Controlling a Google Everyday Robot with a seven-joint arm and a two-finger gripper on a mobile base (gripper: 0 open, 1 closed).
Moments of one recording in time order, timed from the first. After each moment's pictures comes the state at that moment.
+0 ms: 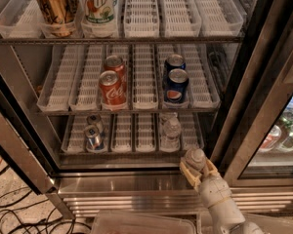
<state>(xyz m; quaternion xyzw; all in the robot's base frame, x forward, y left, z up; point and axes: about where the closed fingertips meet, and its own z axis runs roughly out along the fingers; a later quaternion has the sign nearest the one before) 0.522 -0.192 0.627 -0.13 0.64 0.08 0.75</state>
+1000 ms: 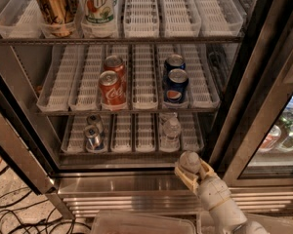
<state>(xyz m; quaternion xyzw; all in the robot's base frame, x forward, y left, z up) 0.510 -0.172 0.636 -0.17 0.64 0.11 0.74</state>
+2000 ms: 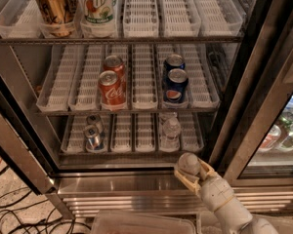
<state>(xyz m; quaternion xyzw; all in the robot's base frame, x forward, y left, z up) 0.501 -0.168 0.646 -0.22 0.62 0.12 0.74</state>
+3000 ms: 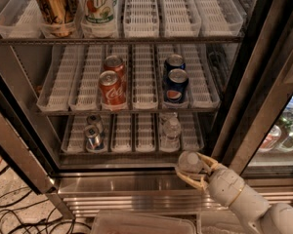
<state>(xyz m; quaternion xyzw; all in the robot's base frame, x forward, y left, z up) 0.482 -0.153 0.692 -0.34 0.60 0.15 0.71</state>
